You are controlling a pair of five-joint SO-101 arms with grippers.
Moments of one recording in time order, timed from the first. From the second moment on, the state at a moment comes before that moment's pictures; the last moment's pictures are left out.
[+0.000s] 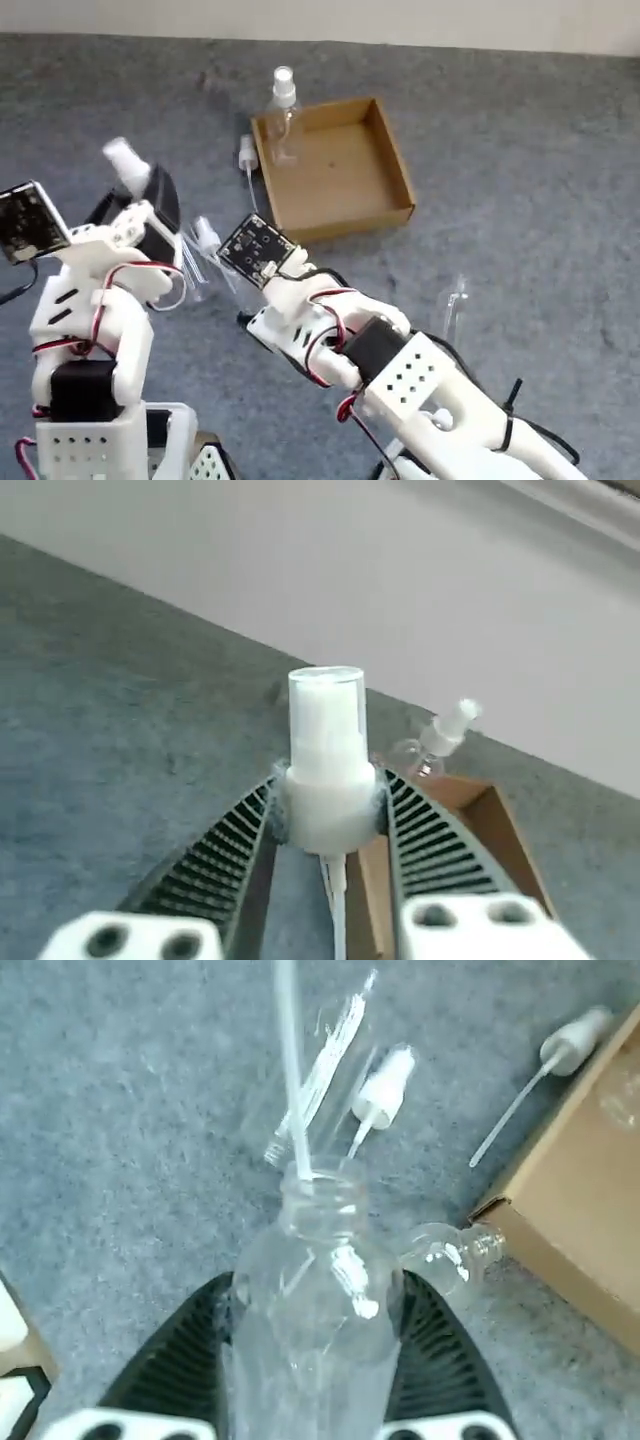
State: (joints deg) left arm -5.8 -75.4 52.0 45.9 26.9; right arm -51.5 -46.0 49.8 47.8 9.0
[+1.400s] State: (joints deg) left arm 15.3 -76.3 58.7 52.7 19.5; right arm -46.7 -68.0 72.2 19.2 5.2
